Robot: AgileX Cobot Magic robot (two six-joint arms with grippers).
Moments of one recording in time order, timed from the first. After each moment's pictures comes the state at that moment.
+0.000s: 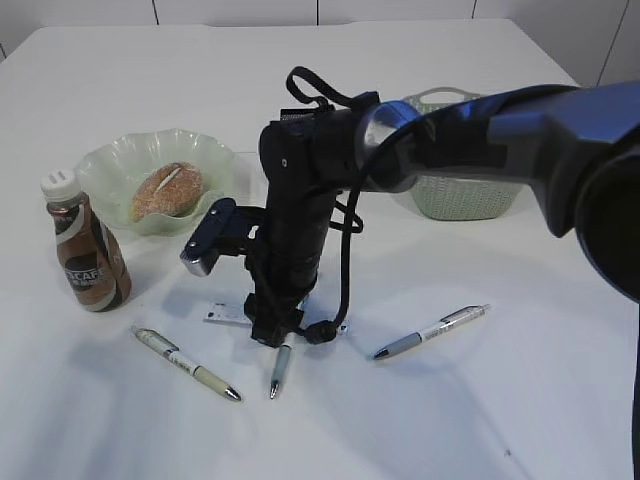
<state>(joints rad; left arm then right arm) -0.22 0.92 -0.50 0.03 0.31 -0.13 0.62 2.34 -1.82 0.14 0.96 -0.72</state>
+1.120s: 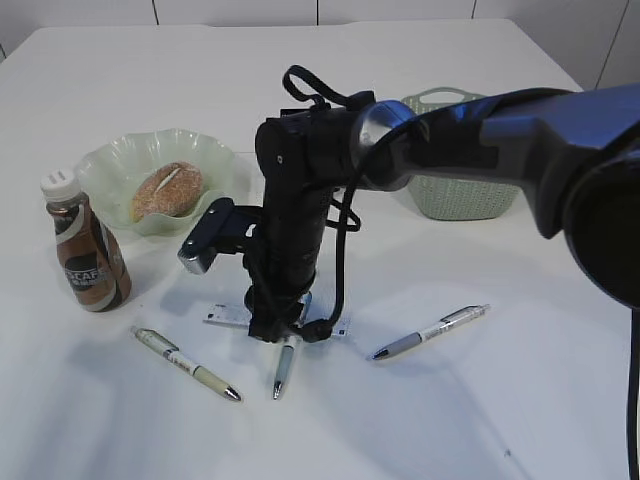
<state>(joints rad) -0.22 0.92 -0.50 0.03 0.31 -0.13 0.62 2.35 -1.85 0.15 1.00 -0.72</state>
